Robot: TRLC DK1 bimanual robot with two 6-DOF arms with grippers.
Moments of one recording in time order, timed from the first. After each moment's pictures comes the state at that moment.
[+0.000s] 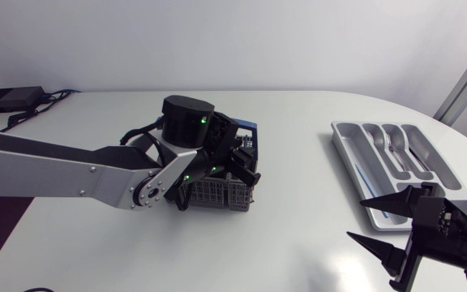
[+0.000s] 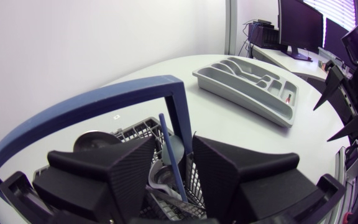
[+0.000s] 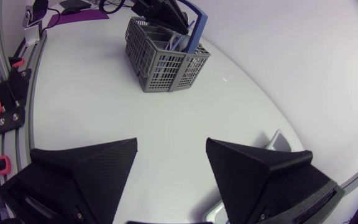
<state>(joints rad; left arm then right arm) -0.73 1.73 0.92 0.38 -0.02 0.08 -0.22 0.67 0.37 -0.56 -0.73 -1.05</state>
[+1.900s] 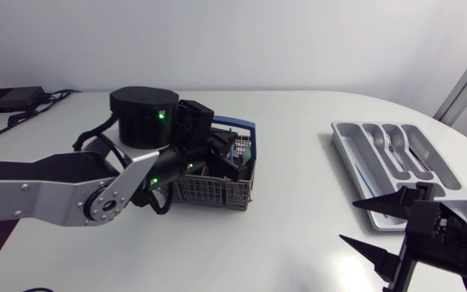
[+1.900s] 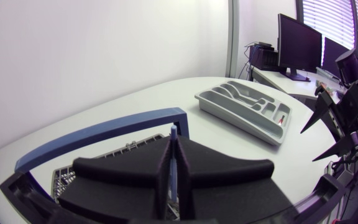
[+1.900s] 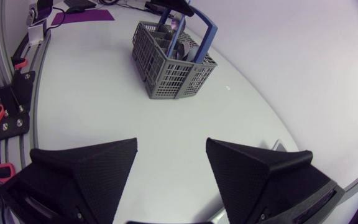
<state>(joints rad) -0.71 1.53 0.79 0.42 -0.01 0.04 -0.03 0.56 0.37 -0.56 -0.61 -0.91</state>
